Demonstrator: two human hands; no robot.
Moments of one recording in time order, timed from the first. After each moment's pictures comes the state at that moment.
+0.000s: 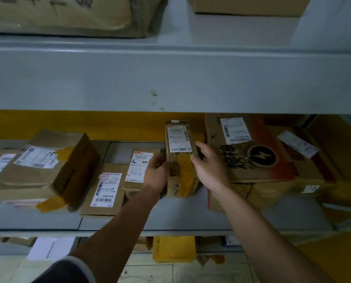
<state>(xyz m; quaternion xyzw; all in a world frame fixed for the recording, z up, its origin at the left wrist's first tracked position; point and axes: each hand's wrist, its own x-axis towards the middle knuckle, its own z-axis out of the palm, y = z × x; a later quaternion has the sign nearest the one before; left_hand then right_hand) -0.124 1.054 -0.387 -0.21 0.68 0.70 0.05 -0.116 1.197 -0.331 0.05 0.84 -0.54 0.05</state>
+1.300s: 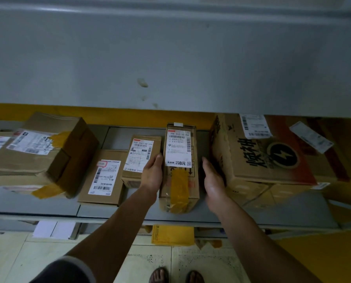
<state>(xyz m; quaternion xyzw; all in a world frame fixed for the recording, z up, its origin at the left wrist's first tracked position) -0.122 1.048 -0.416 -0.29 0.65 0.69 0.08 -0.121 1.198 -0.420 0.33 0.63 -0.68 0.17</state>
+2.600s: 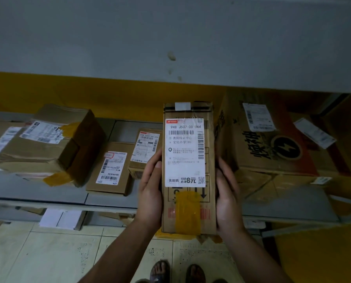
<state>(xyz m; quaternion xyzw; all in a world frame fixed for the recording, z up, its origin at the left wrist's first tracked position) -0.028 1.050 -0.369 -0.13 0.55 0.82 -0.04 -0.030 1.196 -0.376 0.03 0.63 -0.77 -0.09</state>
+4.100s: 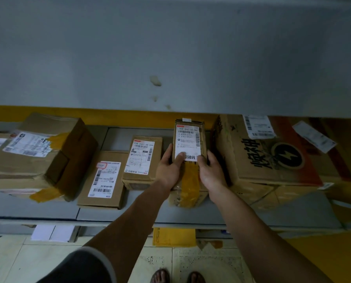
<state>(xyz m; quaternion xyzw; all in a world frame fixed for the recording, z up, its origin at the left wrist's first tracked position) -0.144 1.067 -0.431 -0.16 0.69 0.70 0.12 -0.141 1.189 -0.406 0.21 0.79 -0.56 0.12</state>
